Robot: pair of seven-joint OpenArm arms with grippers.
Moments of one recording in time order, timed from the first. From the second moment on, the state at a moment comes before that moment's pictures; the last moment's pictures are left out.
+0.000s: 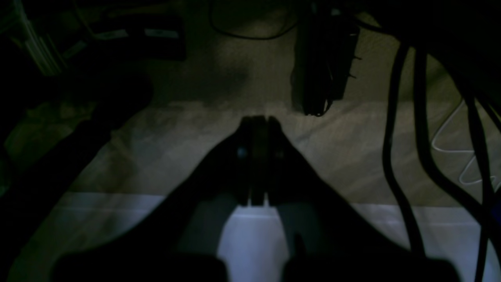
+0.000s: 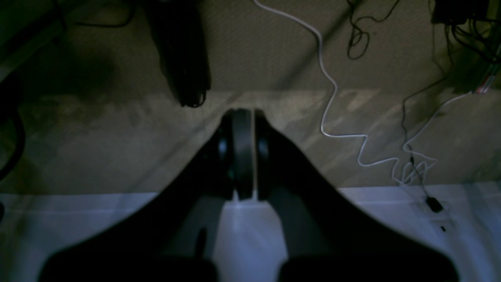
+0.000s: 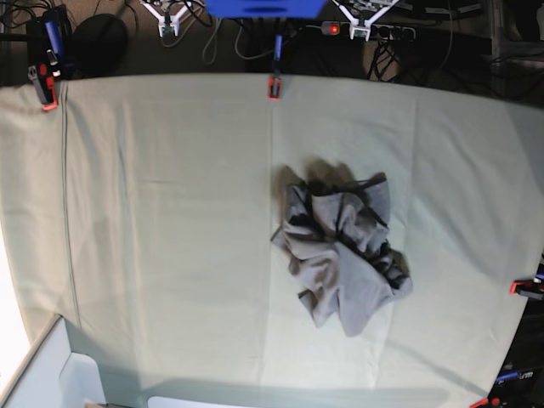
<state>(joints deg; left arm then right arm) 3.4 -1.5 4.3 1.9 -1.9 0.3 -1.0 -9.3 1.9 2.1 12.9 -0.4 -1.0 -6.4</state>
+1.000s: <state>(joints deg) 7.6 -1.6 4.3 7.2 -2.0 0.3 -0.9 -22.8 0.7 2.1 58.7 0.0 -0.1 -36.4</state>
